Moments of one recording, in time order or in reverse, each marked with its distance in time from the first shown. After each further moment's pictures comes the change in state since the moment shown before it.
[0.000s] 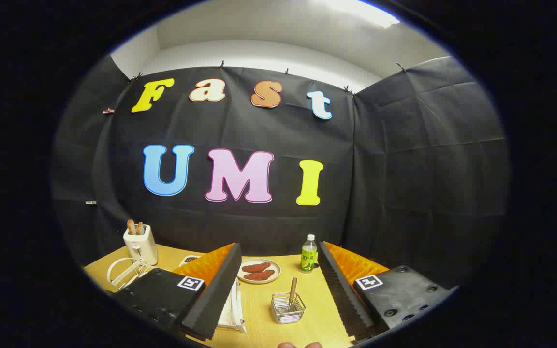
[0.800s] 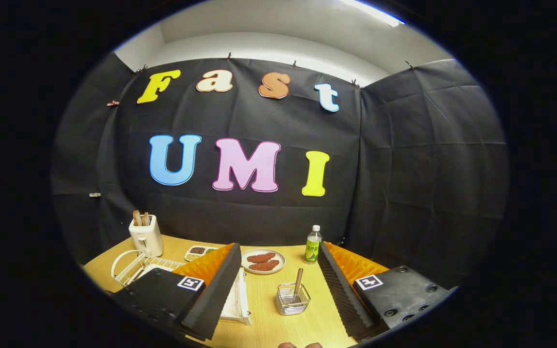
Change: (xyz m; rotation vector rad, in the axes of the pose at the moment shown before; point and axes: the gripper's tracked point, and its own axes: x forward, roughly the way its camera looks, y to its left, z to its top) arm -0.010 0.012 -0.011 -0.006 0.067 0.017
